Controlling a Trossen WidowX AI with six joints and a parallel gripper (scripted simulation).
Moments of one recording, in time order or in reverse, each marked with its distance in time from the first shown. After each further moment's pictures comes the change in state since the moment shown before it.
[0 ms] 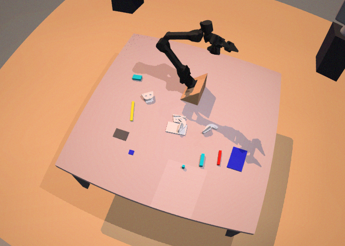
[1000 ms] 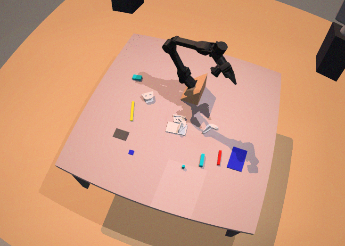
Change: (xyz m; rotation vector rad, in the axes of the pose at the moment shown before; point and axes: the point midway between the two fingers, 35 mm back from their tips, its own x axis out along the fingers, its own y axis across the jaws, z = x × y) arm 0.072 -0.037 0.144 -0.314 -0.437 -0.307
